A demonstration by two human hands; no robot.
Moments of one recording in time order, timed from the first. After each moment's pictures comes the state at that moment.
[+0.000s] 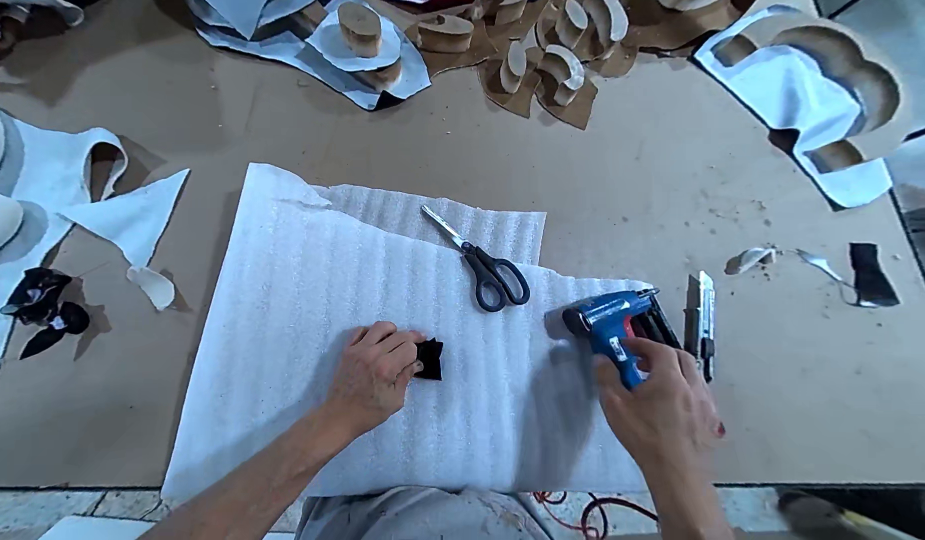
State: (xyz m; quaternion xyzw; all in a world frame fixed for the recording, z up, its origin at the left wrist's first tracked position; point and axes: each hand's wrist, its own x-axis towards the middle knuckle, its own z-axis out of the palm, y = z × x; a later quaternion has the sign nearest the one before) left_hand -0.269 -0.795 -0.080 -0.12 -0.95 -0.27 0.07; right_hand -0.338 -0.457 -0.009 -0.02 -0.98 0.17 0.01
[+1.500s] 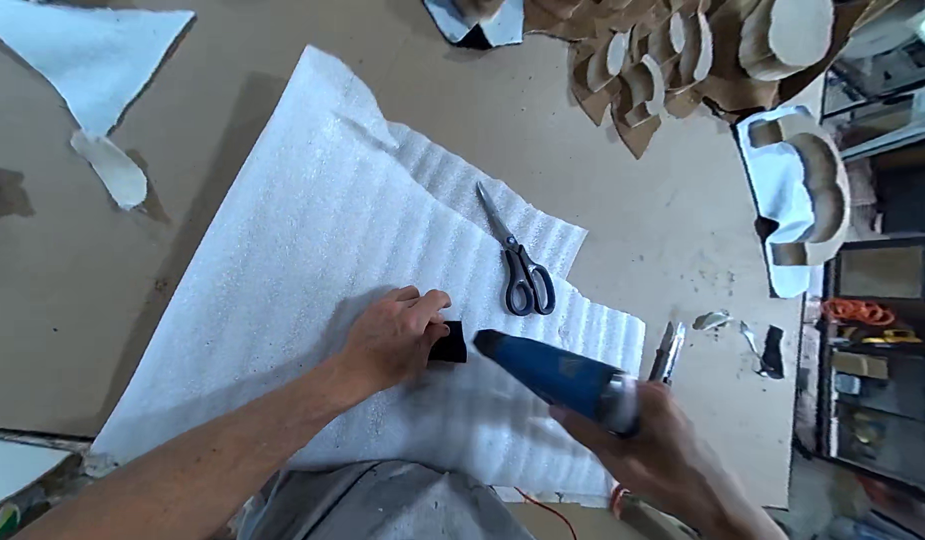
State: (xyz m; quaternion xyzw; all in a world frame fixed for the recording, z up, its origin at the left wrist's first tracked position) left_hand -0.290 -0.801 -0.089 -0.05 -0.90 -0.42 0.07; right_hand -0.359 -0.522 0.061 0.28 -0.93 0.16 -0.19
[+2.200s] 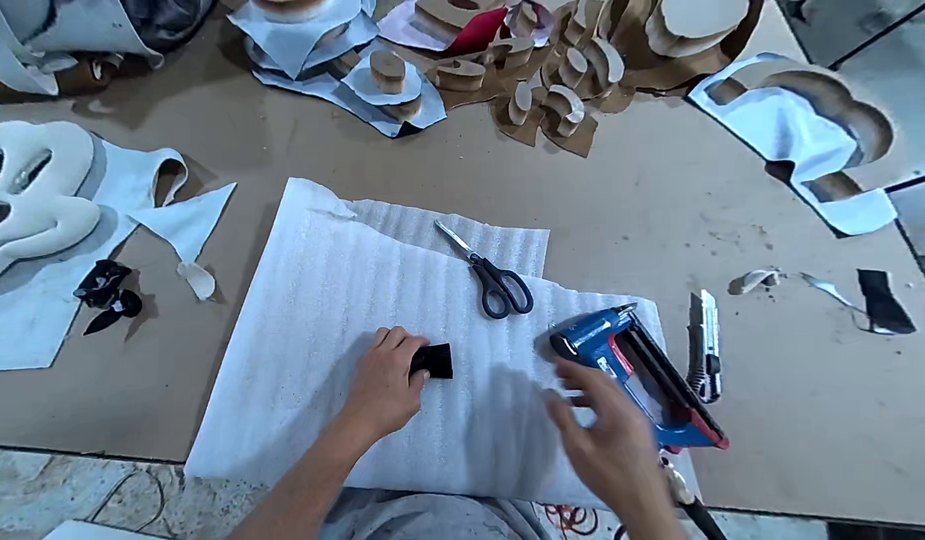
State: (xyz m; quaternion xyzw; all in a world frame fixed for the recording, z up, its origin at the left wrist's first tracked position) left_hand -0.270 -0.778 -0.040 0.09 -0.92 -0.34 -0.17; right_hand -0.303 -0.489 -0.008 0.10 -0.94 0.32 -0.09
